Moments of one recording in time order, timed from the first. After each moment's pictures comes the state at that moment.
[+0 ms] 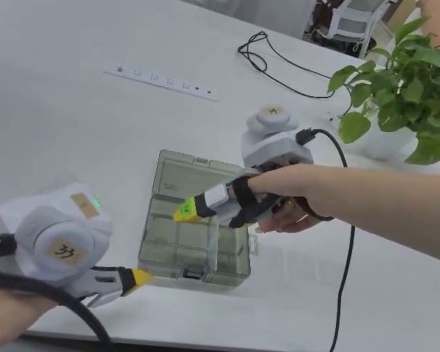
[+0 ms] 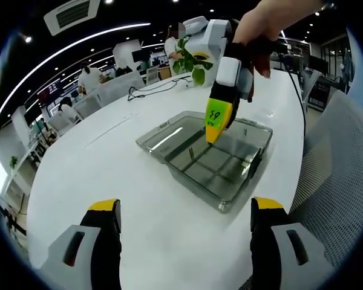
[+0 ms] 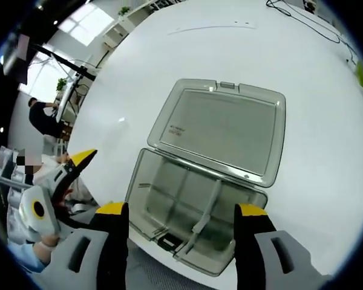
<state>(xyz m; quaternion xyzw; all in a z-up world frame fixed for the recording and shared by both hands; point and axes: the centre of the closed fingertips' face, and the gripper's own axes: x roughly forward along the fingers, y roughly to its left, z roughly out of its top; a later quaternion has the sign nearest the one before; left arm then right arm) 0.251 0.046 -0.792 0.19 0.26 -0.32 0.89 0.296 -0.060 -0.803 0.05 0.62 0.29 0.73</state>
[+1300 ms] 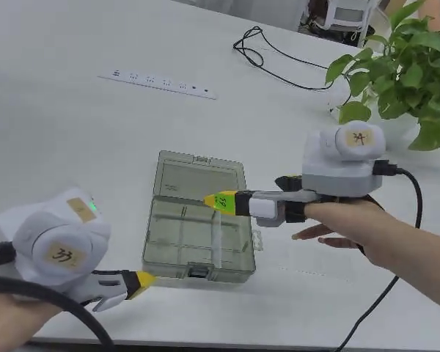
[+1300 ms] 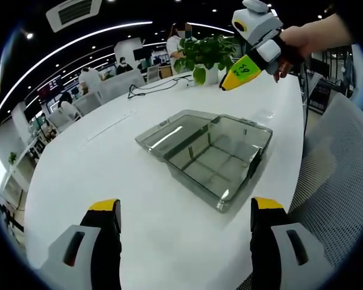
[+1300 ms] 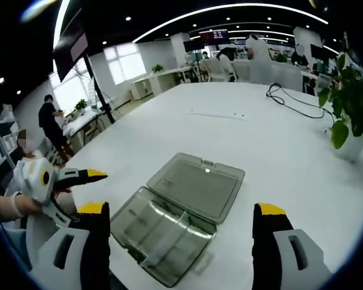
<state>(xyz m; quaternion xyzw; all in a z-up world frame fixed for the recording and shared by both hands) 0.249 0.046 -0.794 0.18 0.27 -0.32 0.89 0.316 -0.101 -0.737 0.01 0.33 0.33 0.88</state>
